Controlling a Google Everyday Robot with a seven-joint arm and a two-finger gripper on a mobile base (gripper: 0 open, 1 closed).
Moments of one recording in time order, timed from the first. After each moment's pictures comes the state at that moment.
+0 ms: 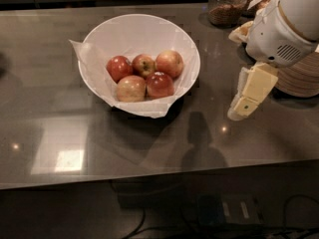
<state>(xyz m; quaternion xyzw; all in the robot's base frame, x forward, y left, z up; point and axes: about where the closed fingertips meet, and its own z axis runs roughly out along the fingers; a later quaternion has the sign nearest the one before) 0.478 -0.152 0.961 -0.63 0.74 0.03 0.25</state>
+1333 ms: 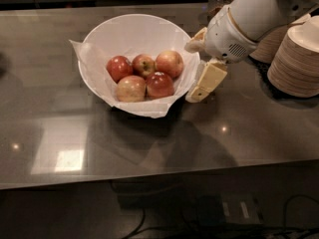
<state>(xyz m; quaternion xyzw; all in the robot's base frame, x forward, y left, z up) 0.530 -0.084 0.936 -0.67 0.68 0.10 0.28</state>
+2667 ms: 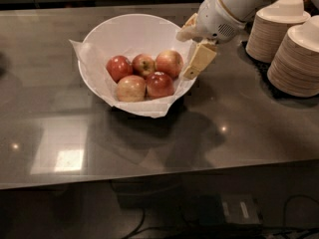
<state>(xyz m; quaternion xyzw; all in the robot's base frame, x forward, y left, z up) 0.583 -0.077 0.945 -0.69 0.66 0.10 0.28</state>
